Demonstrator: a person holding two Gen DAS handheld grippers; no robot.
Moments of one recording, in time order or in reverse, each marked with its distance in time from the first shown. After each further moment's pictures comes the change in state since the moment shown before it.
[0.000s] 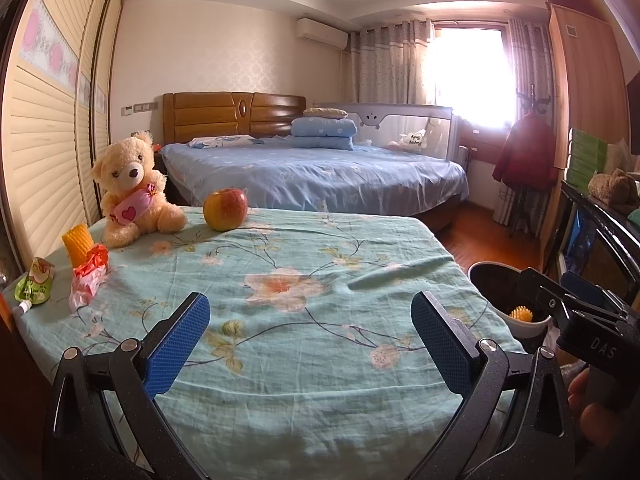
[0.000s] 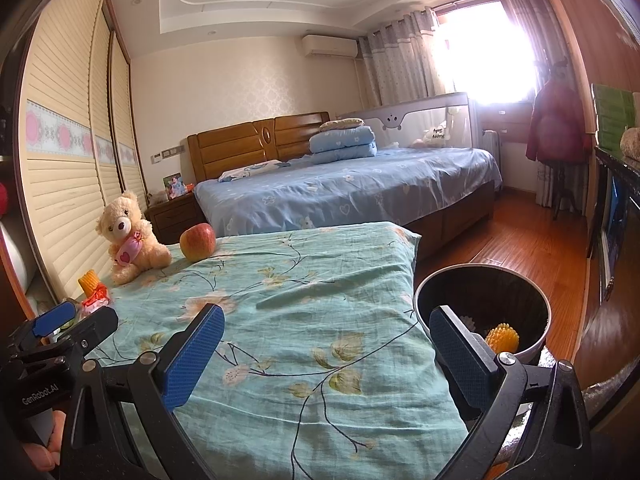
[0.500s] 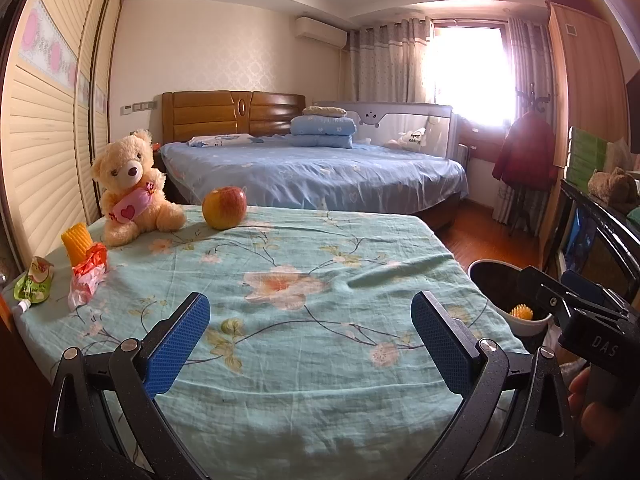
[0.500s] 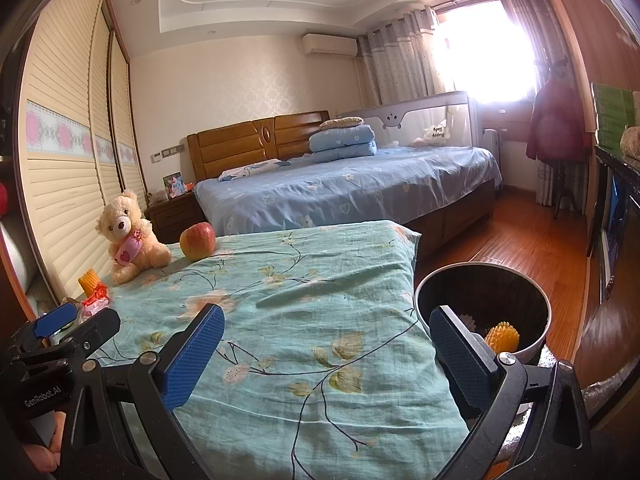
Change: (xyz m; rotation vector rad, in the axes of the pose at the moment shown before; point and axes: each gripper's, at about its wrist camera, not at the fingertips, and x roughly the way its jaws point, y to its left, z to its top) left arm 0.001 0.000 0.000 0.003 0.006 -0.001; right arm 0.000 0.000 0.000 0.002 0.001 0.001
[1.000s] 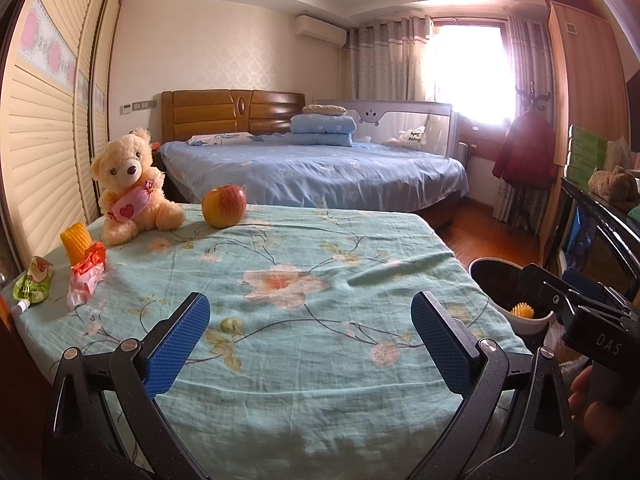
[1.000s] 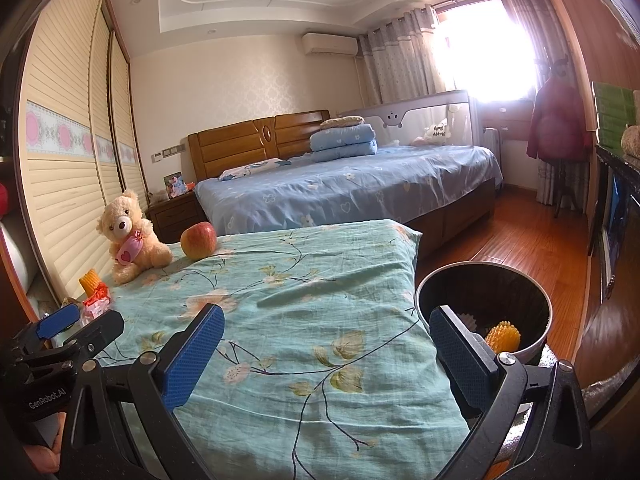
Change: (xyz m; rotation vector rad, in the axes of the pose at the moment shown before) left arm 0.001 0.000 -0.001 0.003 0.004 -0.001; right arm 0.000 0.000 0.000 0.001 0.001 0.000
